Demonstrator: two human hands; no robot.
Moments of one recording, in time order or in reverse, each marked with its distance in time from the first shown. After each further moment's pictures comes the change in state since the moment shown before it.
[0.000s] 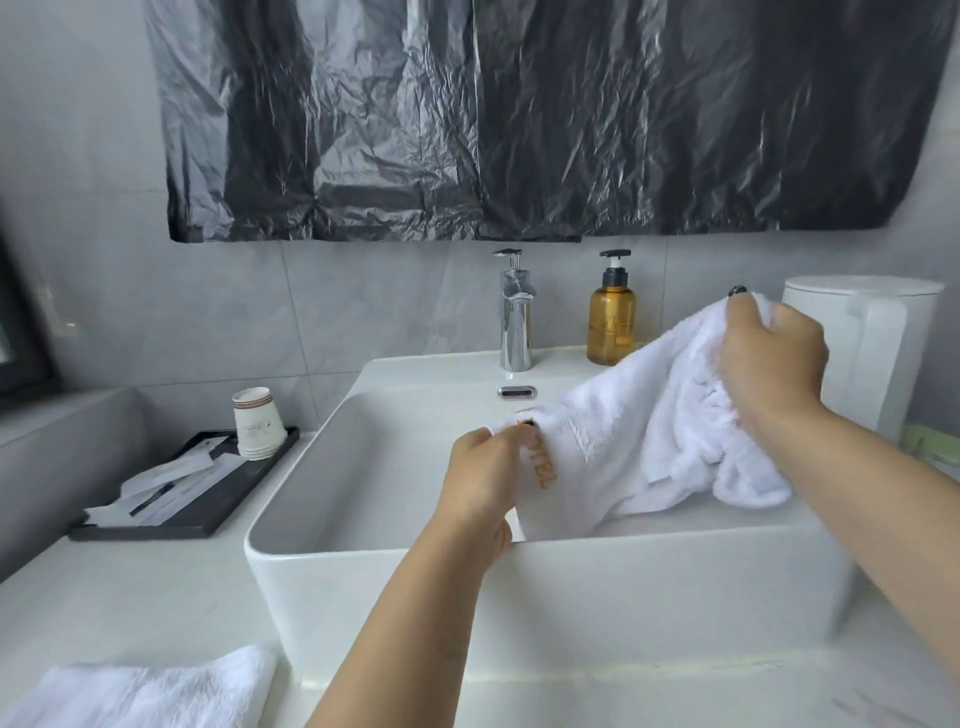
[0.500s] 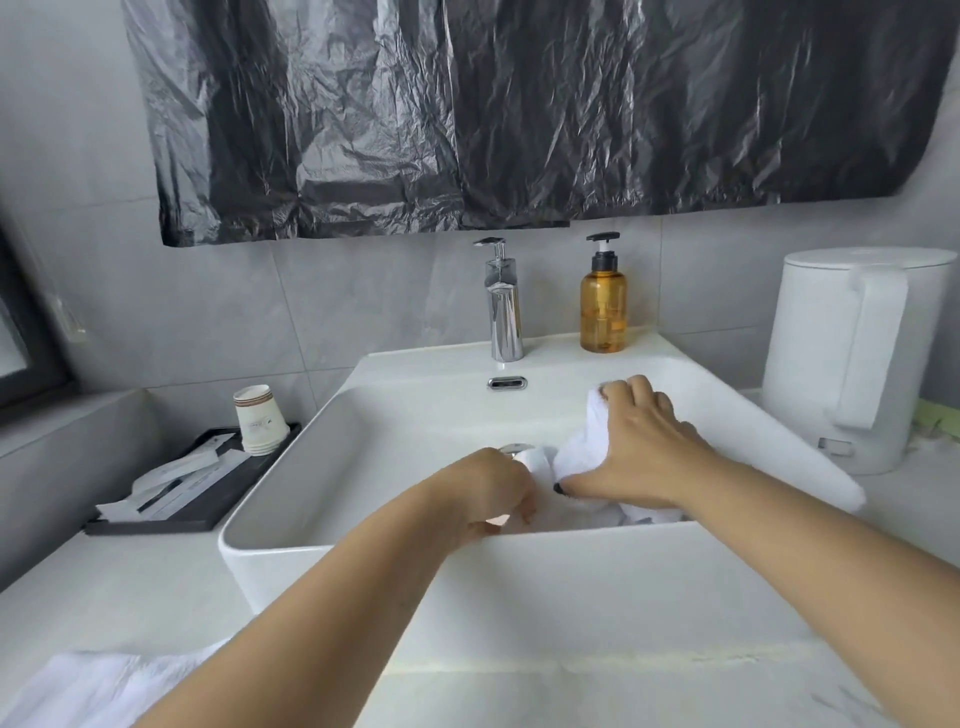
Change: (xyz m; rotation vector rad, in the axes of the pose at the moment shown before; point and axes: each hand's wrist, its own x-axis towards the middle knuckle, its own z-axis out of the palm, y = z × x) left_hand 0.018 -0.007 0.012 0.731 -0.200 -0.214; right_hand -0.048 0.039 0.018 -0.793 -0.842 -0.382
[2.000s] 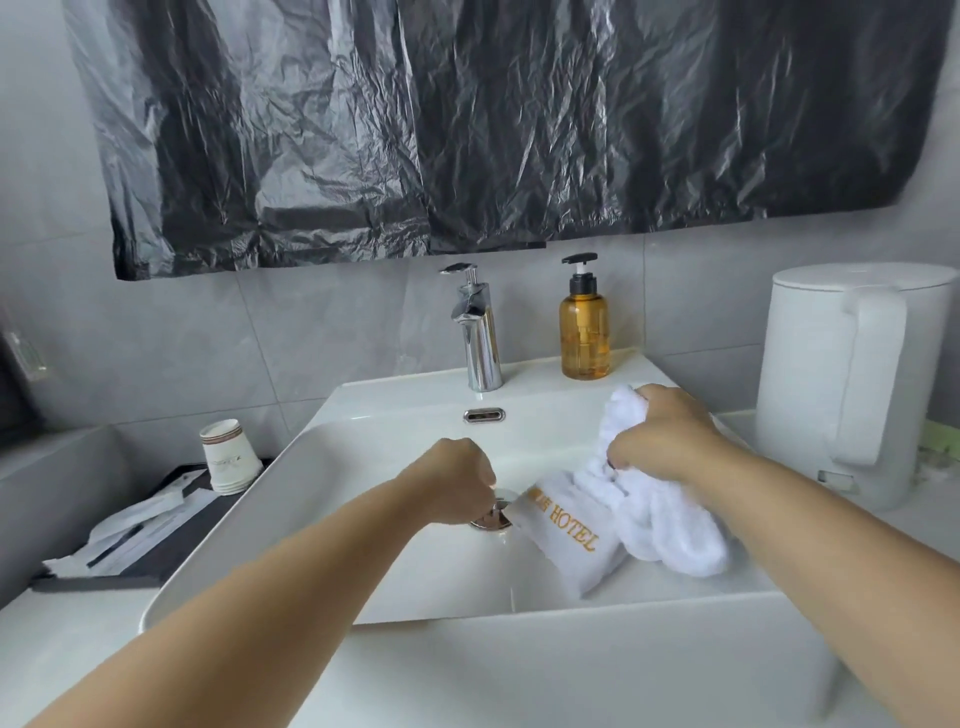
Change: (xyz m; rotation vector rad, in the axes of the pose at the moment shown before) left_hand 0.086 0.021 -0.022 0.846 0.203 0.236; right_hand 0.053 0.050 -0.022 0.513 0.043 0.291
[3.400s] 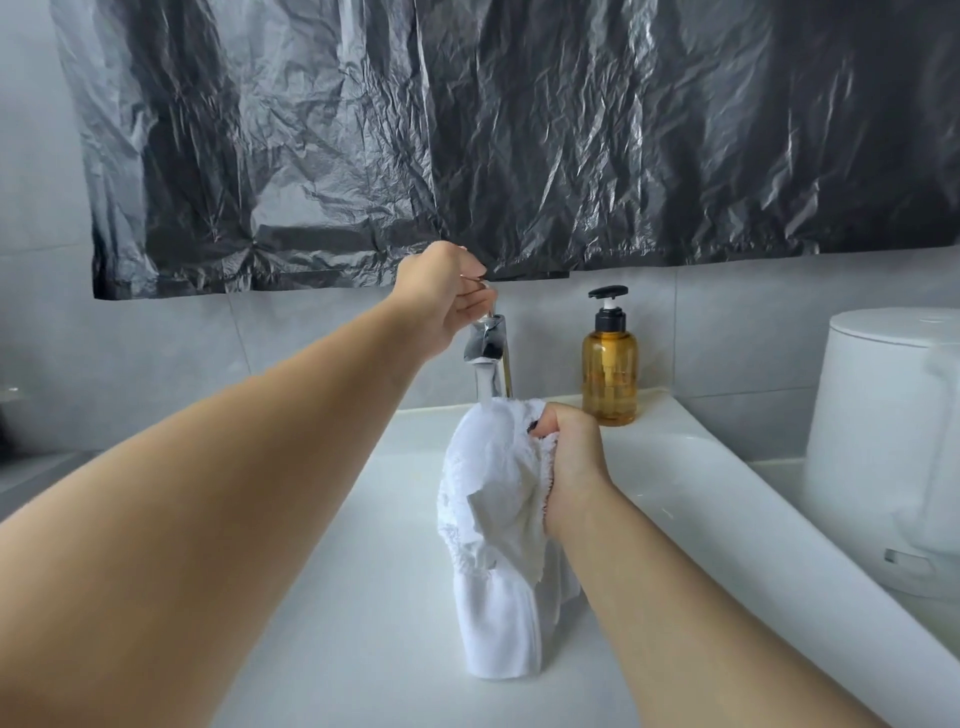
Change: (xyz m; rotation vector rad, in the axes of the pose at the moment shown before) left_hand 0.078 0.033 -0.167 -1.526 0.392 0.040; right_hand 0.021 -0.094 0.069 1.258 -0.286 0.349
